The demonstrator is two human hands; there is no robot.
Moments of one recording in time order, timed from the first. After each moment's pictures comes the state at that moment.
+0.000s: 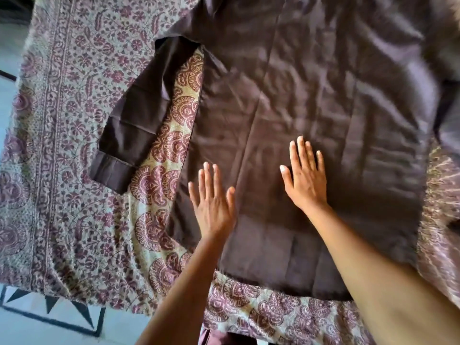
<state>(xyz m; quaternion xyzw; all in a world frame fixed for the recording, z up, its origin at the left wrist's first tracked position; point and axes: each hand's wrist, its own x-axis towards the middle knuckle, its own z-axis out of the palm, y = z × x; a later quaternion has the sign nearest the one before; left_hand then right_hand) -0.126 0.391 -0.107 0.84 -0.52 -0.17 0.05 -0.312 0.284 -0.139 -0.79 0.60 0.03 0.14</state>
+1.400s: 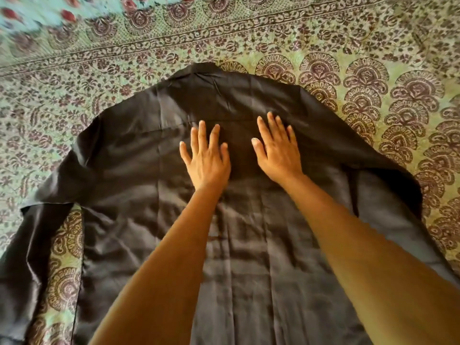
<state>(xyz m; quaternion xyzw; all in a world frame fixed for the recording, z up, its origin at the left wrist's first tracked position) -0.269 -0.029 -0.141 0.75 -0.65 -0.11 0.09 -0.424 -0.043 -0.150 -0.72 0.67 -0.09 0.16</state>
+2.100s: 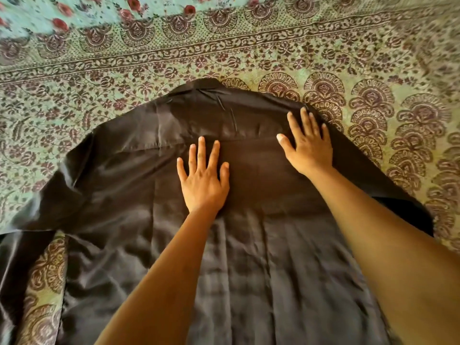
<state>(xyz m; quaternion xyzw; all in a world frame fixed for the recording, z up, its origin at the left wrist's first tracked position) -0.255 -0.047 -0.167 0.74 -0.67 -0.09 0.04 -0.477 -0.105 -0.153 -0.68 0.72 0.02 0.11</state>
